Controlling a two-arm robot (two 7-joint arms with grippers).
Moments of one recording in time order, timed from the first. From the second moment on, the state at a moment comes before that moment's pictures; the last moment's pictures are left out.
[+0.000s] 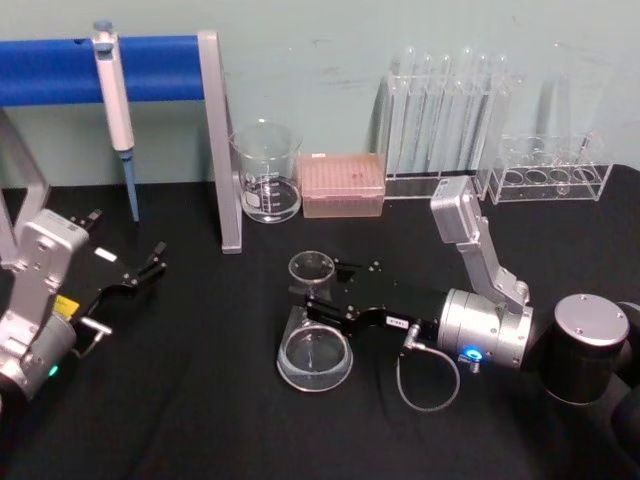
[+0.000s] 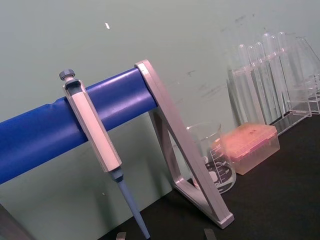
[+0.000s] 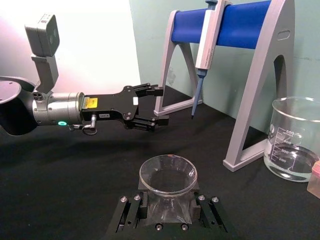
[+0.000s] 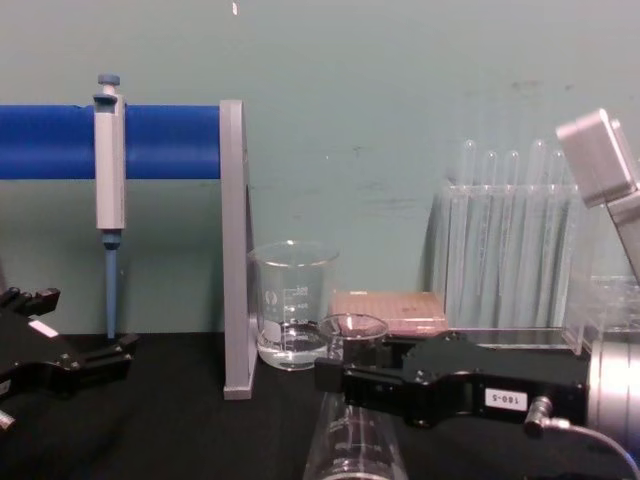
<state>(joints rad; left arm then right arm) -0.20 0.60 0.45 -1.41 -0.25 -0.12 0.03 0.43 0.41 -0.62 -1.27 0.54 -0.01 0.71</state>
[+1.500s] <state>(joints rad) -0.20 0.60 0.45 -1.41 -0.25 -0.12 0.03 0.44 0.41 -0.62 -1.27 0.54 0.01 0.72</state>
